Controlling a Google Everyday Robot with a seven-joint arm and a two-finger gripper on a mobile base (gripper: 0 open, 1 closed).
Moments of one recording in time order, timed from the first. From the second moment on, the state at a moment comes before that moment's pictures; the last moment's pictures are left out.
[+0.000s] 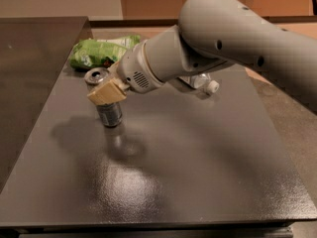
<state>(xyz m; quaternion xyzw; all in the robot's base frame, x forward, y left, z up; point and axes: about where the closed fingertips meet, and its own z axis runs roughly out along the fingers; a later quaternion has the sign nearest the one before) 0.495 0.118 0.927 -0.55 0.68 0.30 0.37</state>
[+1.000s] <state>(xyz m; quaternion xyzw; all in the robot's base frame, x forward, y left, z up) 0.508 0.068 0.935 -0.66 0.71 0.17 0.21</state>
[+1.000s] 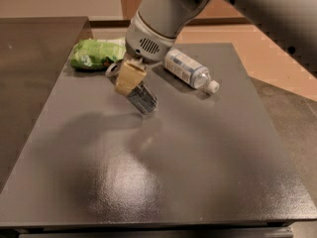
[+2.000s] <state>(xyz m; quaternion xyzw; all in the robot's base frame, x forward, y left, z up) 0.486 0.035 0.905 -0.79 0.60 0.01 0.12</state>
